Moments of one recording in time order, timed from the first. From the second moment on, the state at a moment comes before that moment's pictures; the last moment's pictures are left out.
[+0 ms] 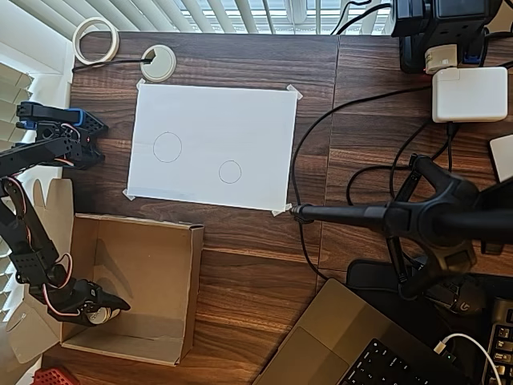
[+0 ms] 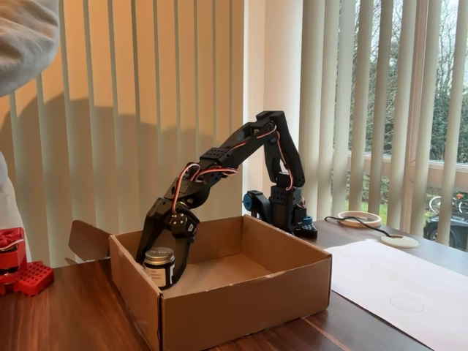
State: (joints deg) arm 77.5 67.9 96.9 21.2 -115.1
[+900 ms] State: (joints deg) arm 77.3 68.0 98.6 20.8 -114.7
